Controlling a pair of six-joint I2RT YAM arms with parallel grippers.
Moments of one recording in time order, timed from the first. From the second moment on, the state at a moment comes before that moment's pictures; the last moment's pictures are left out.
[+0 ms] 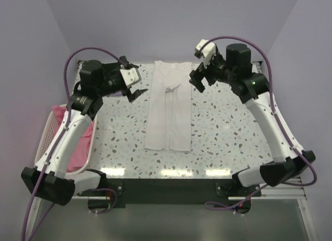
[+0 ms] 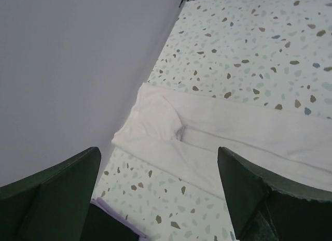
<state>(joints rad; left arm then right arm) -0.27 1.27 1.33 -0.29 0.68 0.60 0.39 1.49 1.74 -0.70 -0.29 -0.42</state>
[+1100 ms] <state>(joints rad) -0.55 1.34 0.56 -0.33 0.55 1.21 0.81 1.49 0.78 -0.50 -0.26 -0.97</state>
